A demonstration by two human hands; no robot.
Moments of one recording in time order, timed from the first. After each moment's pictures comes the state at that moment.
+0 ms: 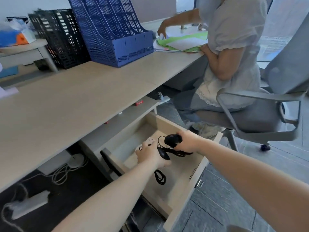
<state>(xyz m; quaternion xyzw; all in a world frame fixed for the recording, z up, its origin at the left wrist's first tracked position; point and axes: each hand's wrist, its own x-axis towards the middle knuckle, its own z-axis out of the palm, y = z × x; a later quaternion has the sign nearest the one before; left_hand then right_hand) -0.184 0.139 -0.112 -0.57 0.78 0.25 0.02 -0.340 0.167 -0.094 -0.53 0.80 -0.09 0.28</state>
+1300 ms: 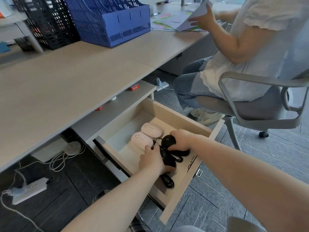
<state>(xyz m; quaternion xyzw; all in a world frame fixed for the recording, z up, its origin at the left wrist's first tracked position) -0.186 0.160 -0.172 -0.58 0.76 0.30 0.06 -0.337 0.156 -0.151 -0.62 0.75 0.06 0.23</state>
